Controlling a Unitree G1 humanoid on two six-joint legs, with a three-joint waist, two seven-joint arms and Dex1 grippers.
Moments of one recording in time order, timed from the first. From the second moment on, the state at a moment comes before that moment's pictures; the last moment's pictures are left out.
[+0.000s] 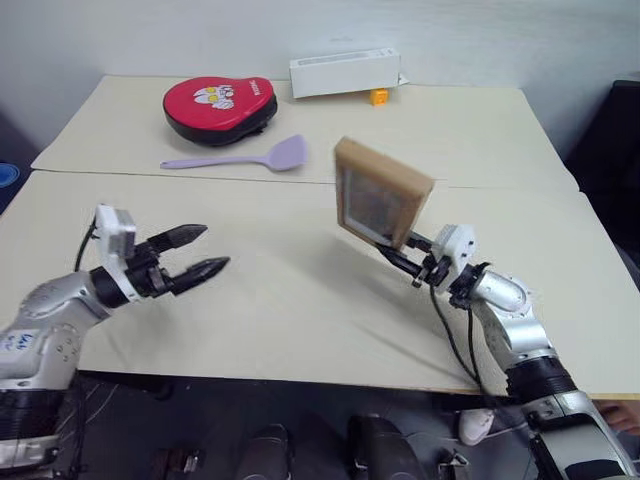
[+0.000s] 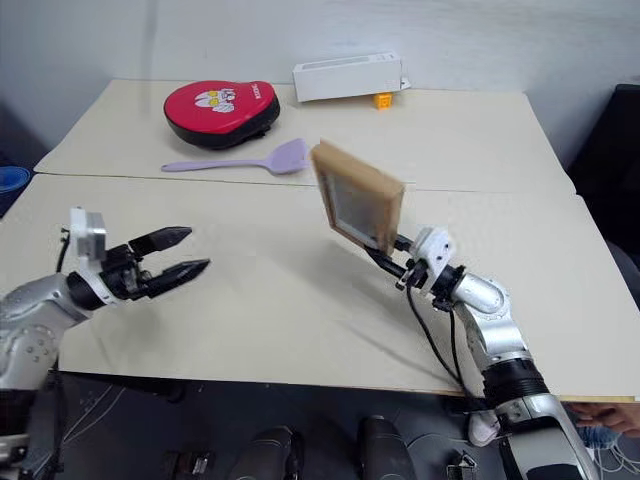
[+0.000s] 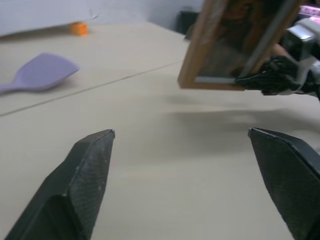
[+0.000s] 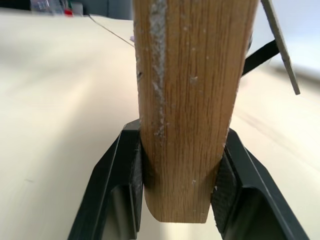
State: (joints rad) left arm -0.19 0.79 0.21 -0.06 -0.77 0.27 -0.92; right arm -0.45 -0.52 0.13 0.32 0.54 -0.11 0.82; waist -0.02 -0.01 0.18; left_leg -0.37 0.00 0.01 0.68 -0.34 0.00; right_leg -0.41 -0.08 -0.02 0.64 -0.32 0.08
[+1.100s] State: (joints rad) left arm -0.08 0.74 0.20 -0.07 -0.53 0.15 -1.05; right arm -0.24 -0.64 -0.08 0.27 0.38 -0.02 1.03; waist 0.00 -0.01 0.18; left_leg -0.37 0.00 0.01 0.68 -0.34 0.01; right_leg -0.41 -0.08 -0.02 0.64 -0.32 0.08
